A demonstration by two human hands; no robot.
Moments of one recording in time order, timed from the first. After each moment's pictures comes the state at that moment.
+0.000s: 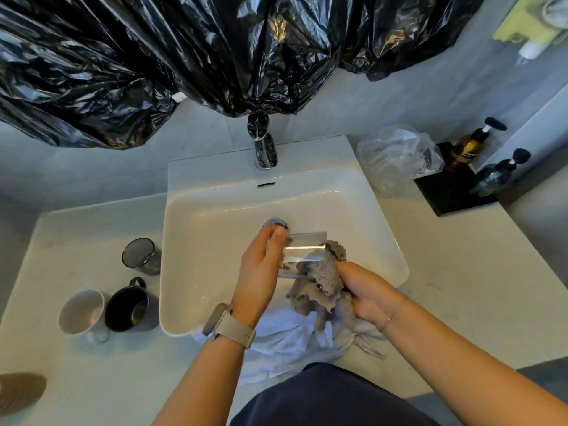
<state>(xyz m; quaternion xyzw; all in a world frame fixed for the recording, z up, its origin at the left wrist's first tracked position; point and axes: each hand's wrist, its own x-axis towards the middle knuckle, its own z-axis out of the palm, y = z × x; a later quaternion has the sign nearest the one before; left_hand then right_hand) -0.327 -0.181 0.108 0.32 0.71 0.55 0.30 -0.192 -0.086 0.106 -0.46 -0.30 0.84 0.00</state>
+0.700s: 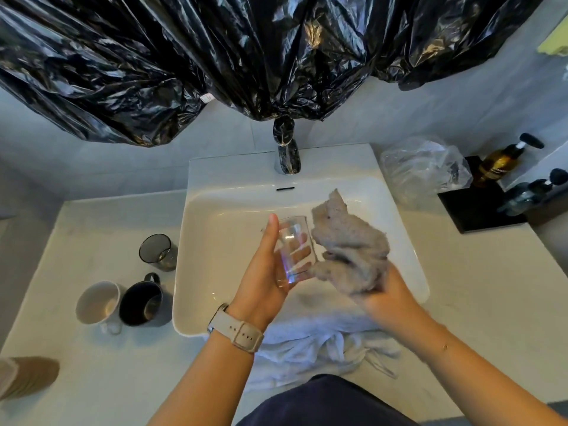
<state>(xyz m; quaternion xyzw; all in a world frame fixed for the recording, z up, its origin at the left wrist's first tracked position) -0.343 -0.175 0.124 0.03 0.45 0.69 0.57 -0.186 -0.089 0.131 -0.30 -0.70 0.61 0.21</state>
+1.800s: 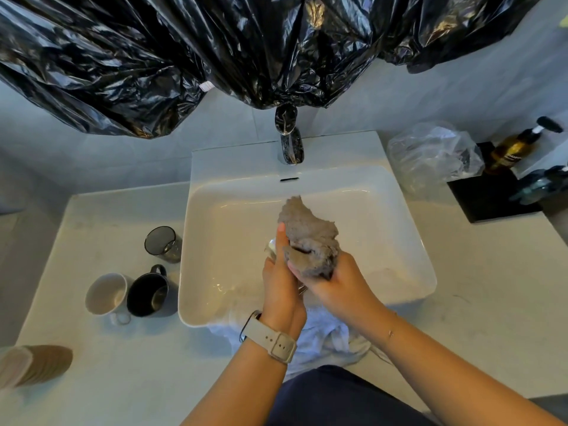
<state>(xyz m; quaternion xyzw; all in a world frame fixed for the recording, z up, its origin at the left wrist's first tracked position) -0.303 -0.169 0.114 -0.11 0.58 0.69 0.41 -0.227 -0.114 0.117 -0.24 -0.69 0.65 0.22</state>
